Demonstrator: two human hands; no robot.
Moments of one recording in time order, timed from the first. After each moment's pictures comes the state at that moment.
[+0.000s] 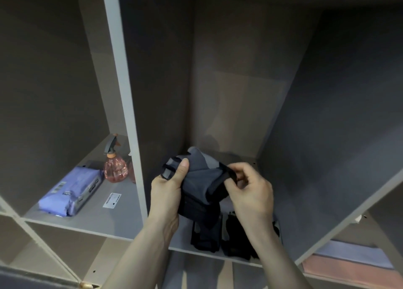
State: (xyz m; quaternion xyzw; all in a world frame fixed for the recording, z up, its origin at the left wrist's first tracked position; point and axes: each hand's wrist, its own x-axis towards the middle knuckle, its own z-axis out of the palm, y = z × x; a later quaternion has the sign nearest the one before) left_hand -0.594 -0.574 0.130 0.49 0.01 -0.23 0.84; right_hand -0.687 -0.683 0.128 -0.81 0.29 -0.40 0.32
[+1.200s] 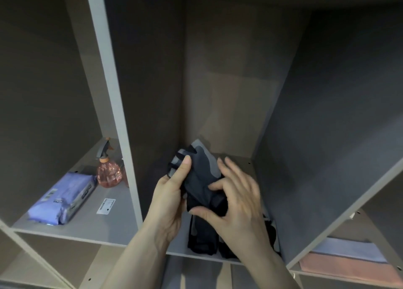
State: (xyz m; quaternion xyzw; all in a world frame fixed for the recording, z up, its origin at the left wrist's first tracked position) left_hand -0.607 -0.571 0.154 0.43 -0.07 -0.33 0.84; right_hand -0.703 -0.667 0.125 -0.92 0.13 -0.35 0.14
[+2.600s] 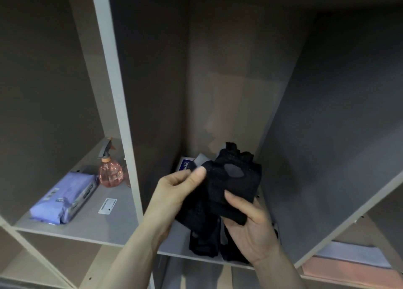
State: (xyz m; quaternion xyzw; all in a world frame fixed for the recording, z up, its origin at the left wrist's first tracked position) left_hand -0.599 -0.561 0.146 0.54 -0.20 -0.32 0.75; right_hand -0.707 -0.662 0.137 -0.36 0.08 -0.21 0.91
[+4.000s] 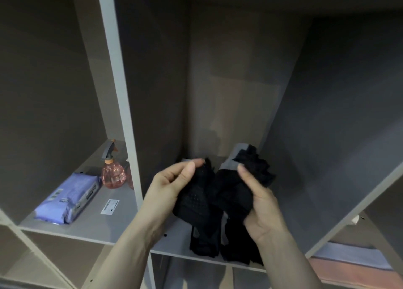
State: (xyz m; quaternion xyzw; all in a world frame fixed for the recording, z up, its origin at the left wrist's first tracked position) left_hand -0.597 -0.551 0.155 0.55 -0.23 -0.29 0.75; right_hand -0.701 -0.679 0.155 -0.39 0.27 -0.27 0.84
